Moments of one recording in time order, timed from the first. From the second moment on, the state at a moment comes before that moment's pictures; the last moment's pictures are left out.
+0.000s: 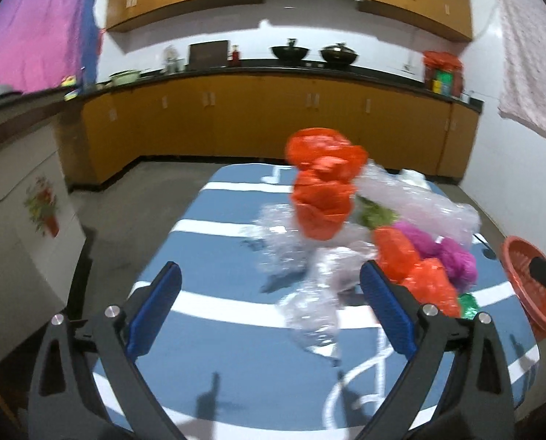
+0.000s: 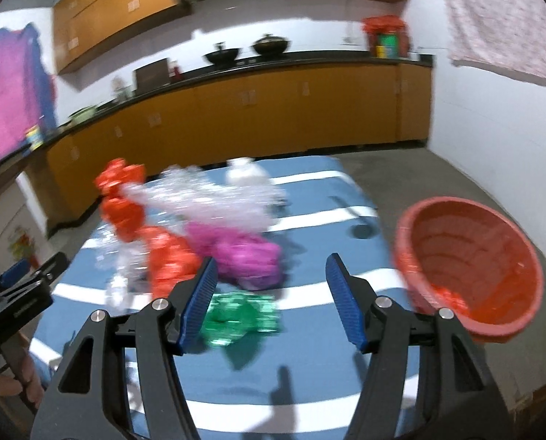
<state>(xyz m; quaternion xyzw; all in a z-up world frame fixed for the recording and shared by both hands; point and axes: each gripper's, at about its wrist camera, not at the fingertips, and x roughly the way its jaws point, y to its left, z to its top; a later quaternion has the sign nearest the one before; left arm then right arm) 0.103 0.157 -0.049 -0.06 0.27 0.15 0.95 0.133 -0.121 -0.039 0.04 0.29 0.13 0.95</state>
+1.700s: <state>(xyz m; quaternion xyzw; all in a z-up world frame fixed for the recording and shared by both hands) 0.125 0.099 -0.082 -0.06 0.32 0.01 0.95 0.135 -0.174 -0.041 0.07 0.29 0.05 0.95</state>
